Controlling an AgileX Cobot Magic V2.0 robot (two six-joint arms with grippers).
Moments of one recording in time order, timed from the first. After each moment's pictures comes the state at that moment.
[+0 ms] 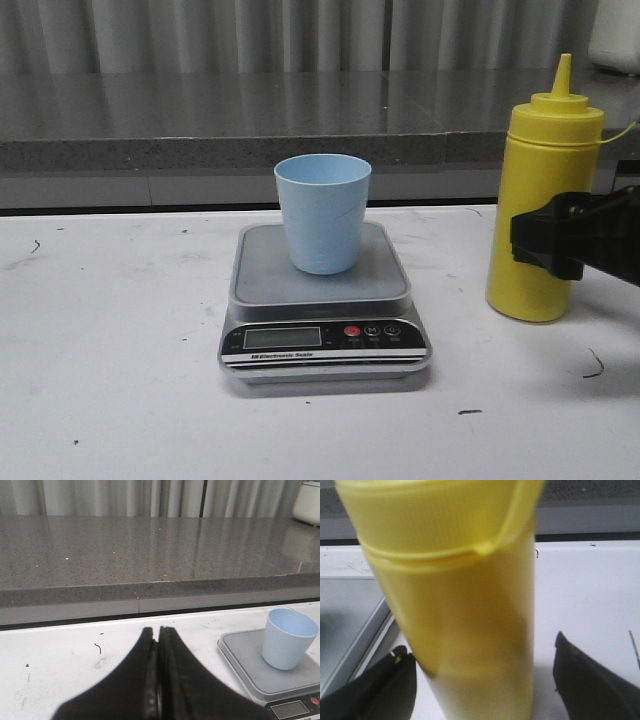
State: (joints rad) left arm -0.22 0.23 -0.36 -0.01 0.32 -0.06; right arm 0.21 1.69 -0.32 -0.02 -1.04 0.18
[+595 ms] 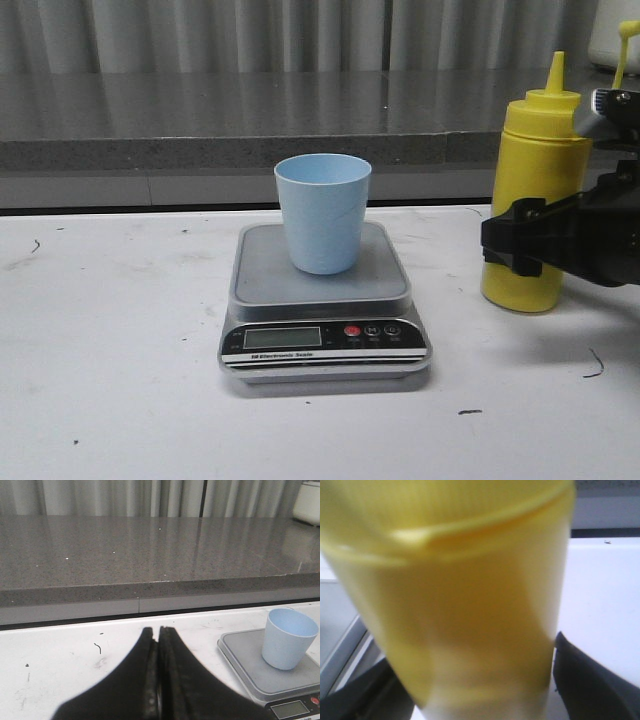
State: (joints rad) left arm -0.22 0.23 -0.36 -0.01 0.32 -0.06; right arm 0.21 1.83 -0.43 -0.03 -1.05 0.19
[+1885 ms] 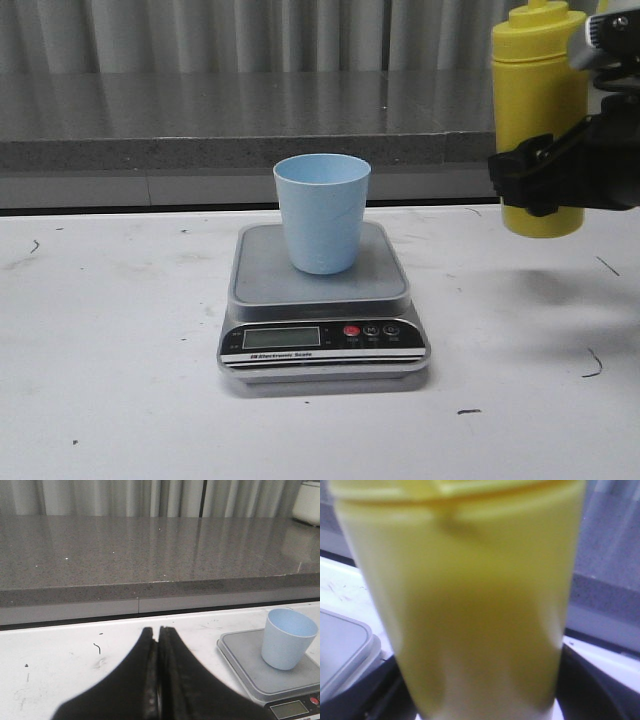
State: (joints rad) left arm -0.22 0.23 -0.36 -0.01 0.32 -0.06; right arm 0.21 1.63 -0.48 -0.03 -0.93 -0.14
